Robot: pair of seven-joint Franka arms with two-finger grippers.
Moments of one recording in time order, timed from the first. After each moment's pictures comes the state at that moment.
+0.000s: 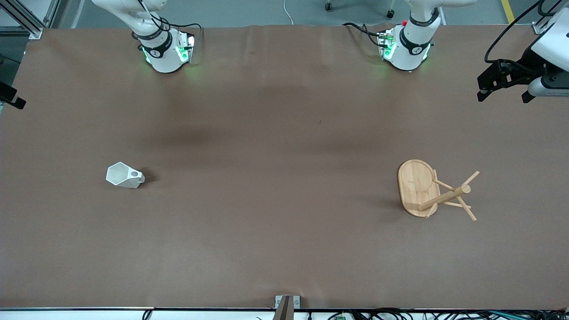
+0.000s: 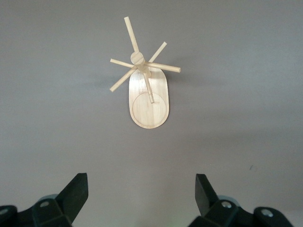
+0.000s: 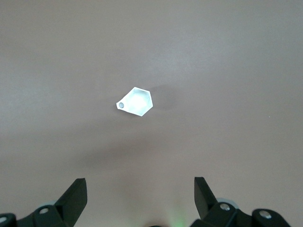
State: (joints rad) left arm -0.05 -0.08 -0.07 -1.55 0.02 1.52 -0.05; right arm -0.08 -0.02 -0.10 -1.49 0.01 1.43 0.01
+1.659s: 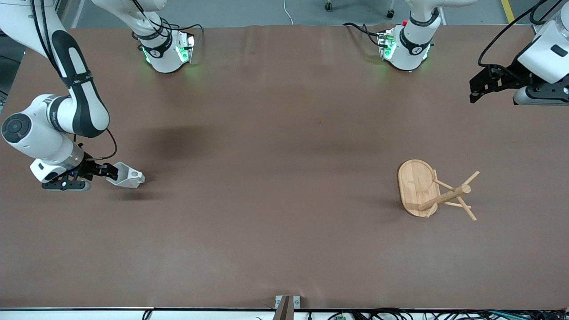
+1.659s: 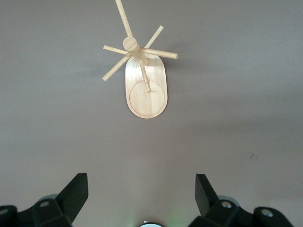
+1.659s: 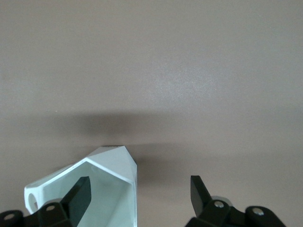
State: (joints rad) left arm -0.06 -0.06 -0.08 -1.55 0.02 1.48 -0.05; right arm -0.09 0.31 -0.10 -2.14 0.01 2.53 -0.19
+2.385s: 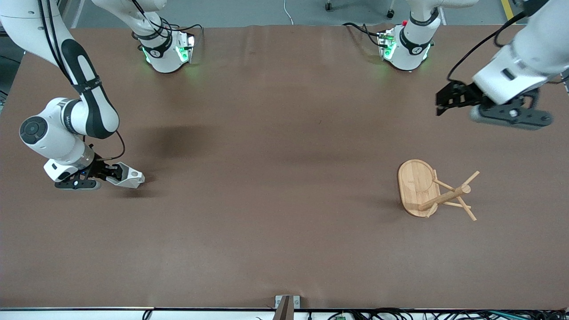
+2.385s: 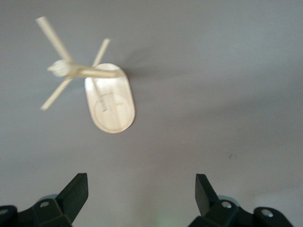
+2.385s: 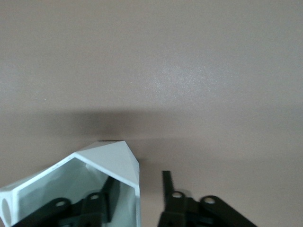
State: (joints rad) left arm -0.20 0.08 -0.10 -1.50 -0.04 1.56 -0.04; right arm -0.08 0.35 -0.09 -2.19 0.01 2.60 -0.19
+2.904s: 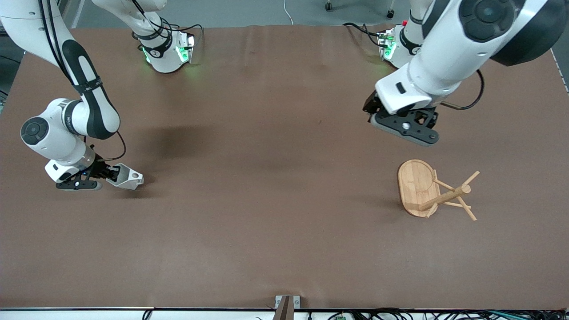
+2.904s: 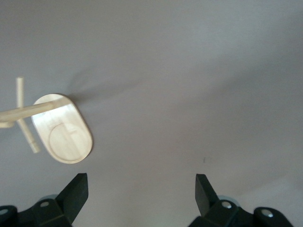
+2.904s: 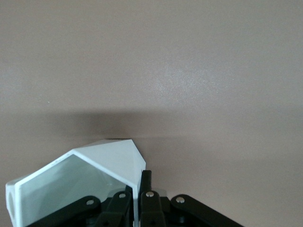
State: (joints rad) left arm -0.37 0.20 -0.12 -1.45 -0.05 1.63 -0.04; right arm -0.08 0.35 -0.09 -2.17 0.01 2.58 -0.19
